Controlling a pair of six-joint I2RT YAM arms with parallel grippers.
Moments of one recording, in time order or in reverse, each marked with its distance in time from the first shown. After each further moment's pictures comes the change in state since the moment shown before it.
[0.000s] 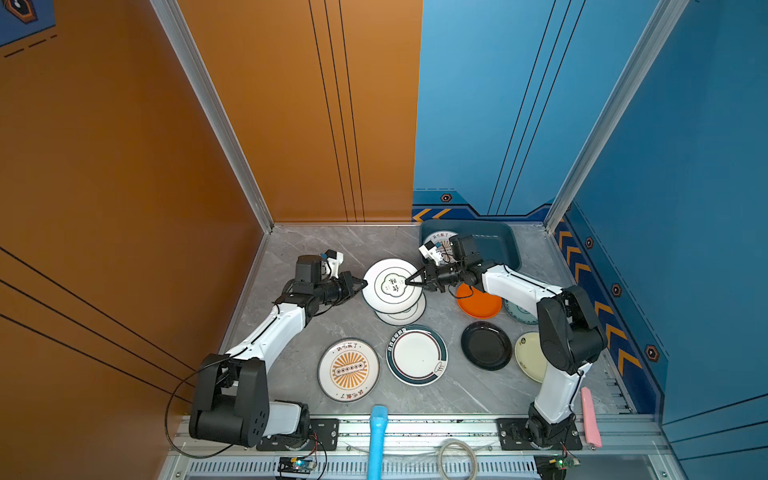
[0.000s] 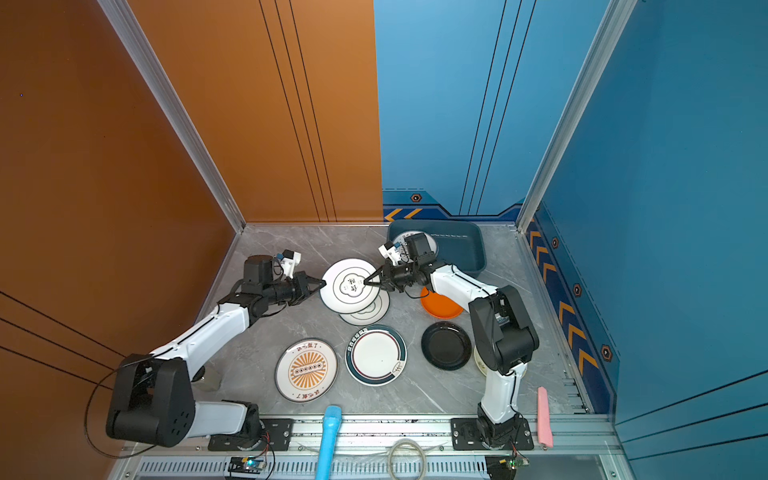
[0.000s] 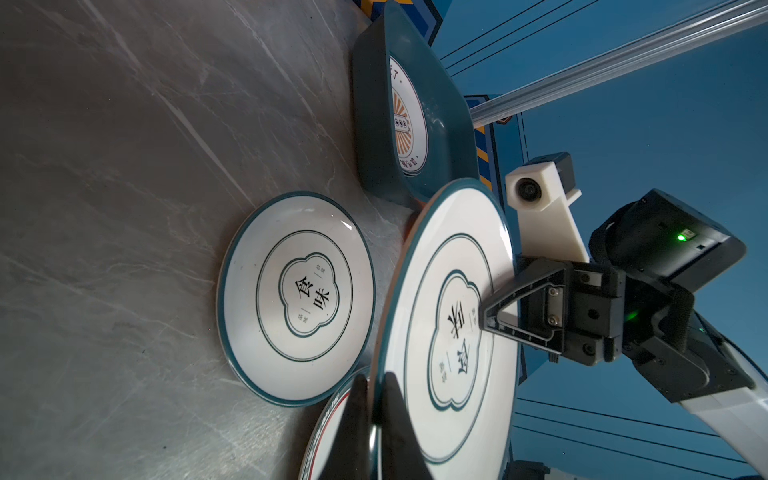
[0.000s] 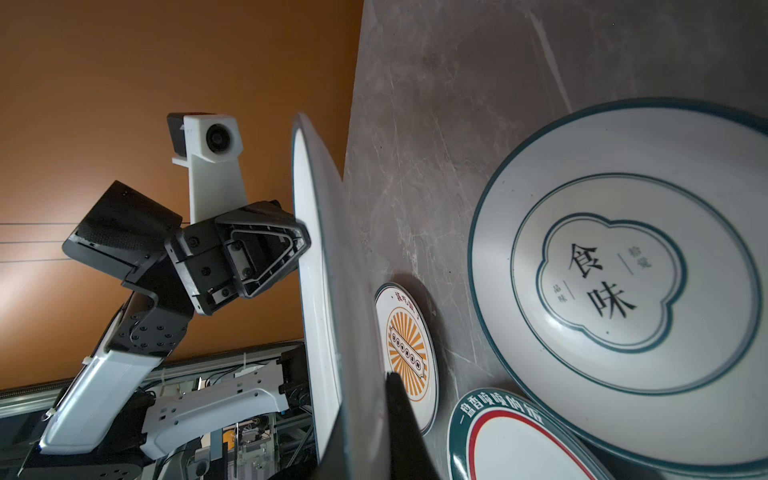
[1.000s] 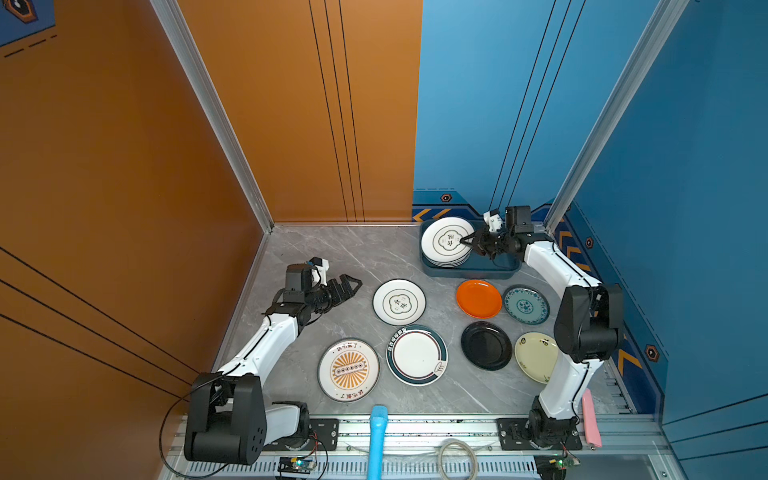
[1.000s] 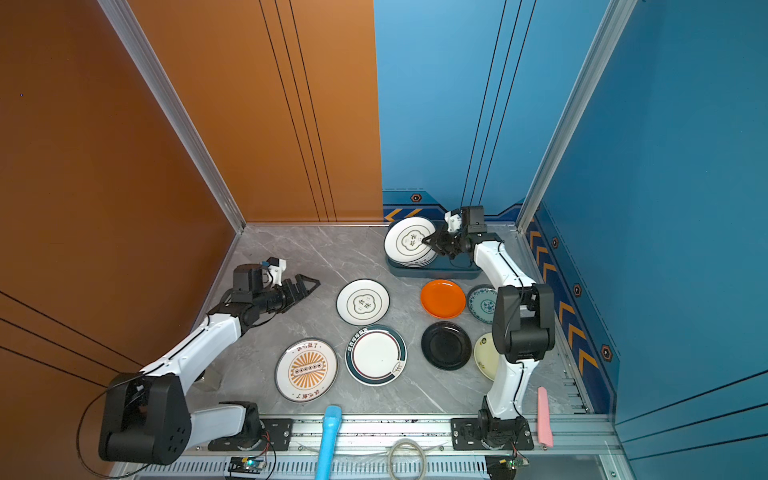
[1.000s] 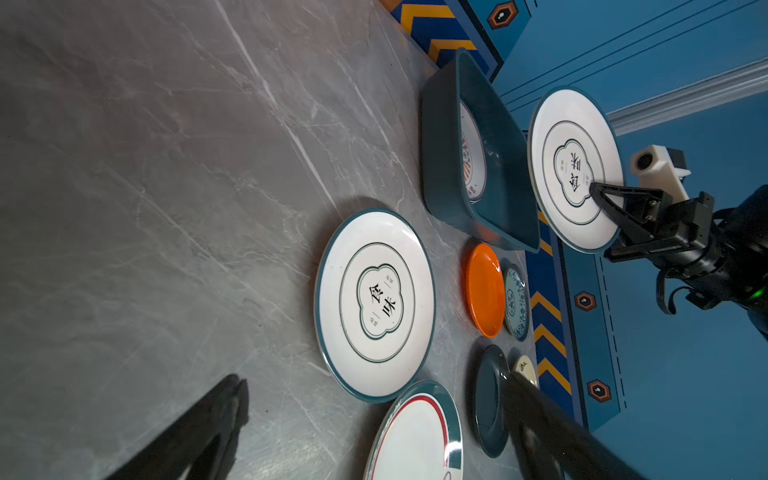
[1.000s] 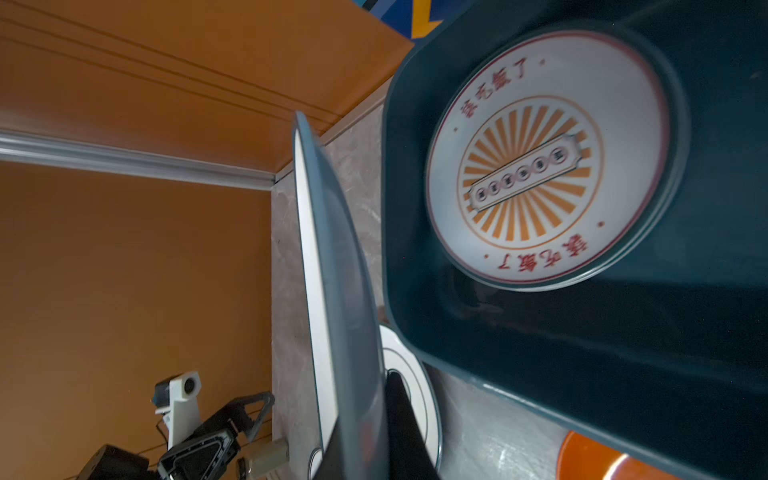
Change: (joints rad) left arm 0.089 -0.105 -0.107 -0.050 -0.132 0.058; right arm -0.375 0.063 0.279 -0.245 0.319 -0.049
